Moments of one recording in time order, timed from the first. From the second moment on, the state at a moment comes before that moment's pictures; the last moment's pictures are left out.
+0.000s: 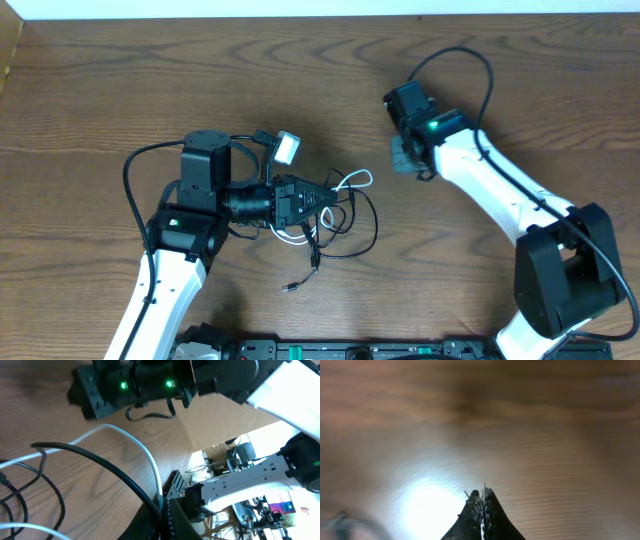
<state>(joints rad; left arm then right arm) -0.20 1.11 0.81 -0.39 1.14 -0.38 0.44 1.82 1.32 -0.79 0.25 0.40</state>
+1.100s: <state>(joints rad) -0.20 1.11 0.81 -0.11 0.99 -0.78 0.28 1.79 1.32 -0.83 -0.97 -0.48</state>
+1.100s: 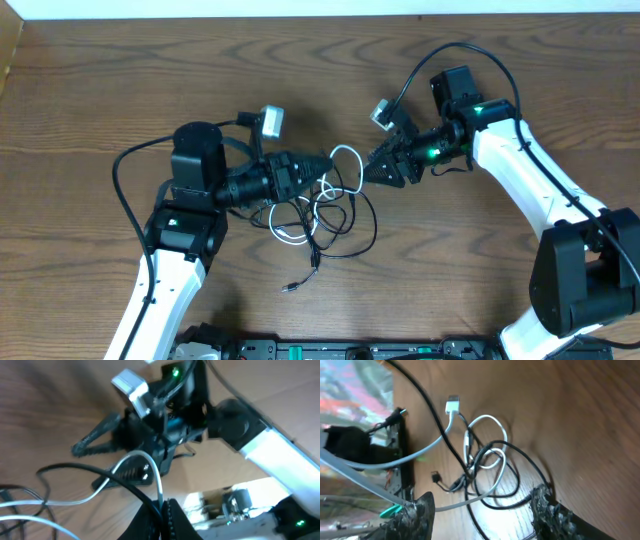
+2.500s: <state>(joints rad) -0.26 1.11 0.81 0.32 1.13 -1.27 0.33 1.79 1.32 -0.58 -1.26 -0.56</state>
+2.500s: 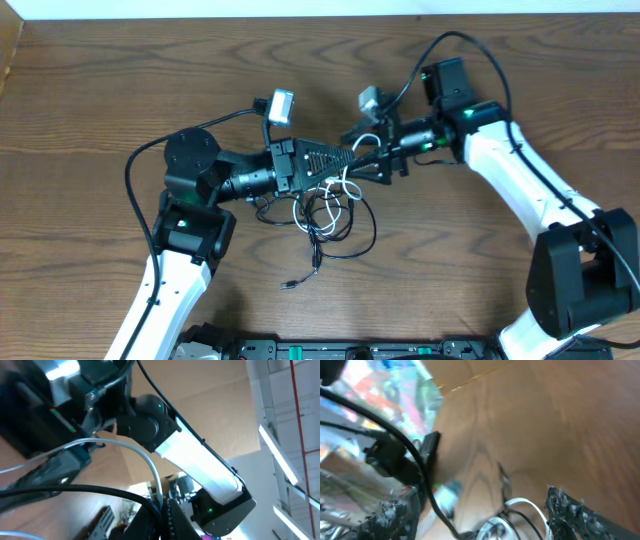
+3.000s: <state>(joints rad) -0.27 1.11 0.81 0.31 1.19 -1.22 0.42 1.79 1.32 -0.56 -1.11 -0.52</state>
